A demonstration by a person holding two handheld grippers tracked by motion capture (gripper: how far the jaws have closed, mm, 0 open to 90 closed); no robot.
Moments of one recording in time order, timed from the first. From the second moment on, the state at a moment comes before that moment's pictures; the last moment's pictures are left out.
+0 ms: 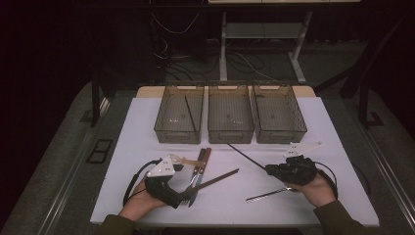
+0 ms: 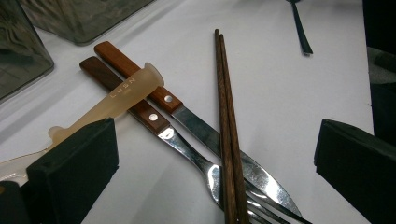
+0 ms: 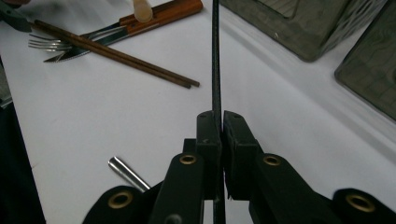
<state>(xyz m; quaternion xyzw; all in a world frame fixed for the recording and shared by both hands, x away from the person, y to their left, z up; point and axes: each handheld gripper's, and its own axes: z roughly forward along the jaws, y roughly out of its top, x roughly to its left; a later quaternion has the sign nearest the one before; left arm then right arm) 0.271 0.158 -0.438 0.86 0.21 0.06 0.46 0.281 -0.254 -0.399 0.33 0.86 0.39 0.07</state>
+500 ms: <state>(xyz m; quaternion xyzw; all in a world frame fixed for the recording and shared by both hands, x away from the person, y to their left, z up) 0.271 0.157 -0.438 0.85 0.22 0.06 0.47 0.302 -0.236 -0.381 0.33 0.84 0.42 0.08</state>
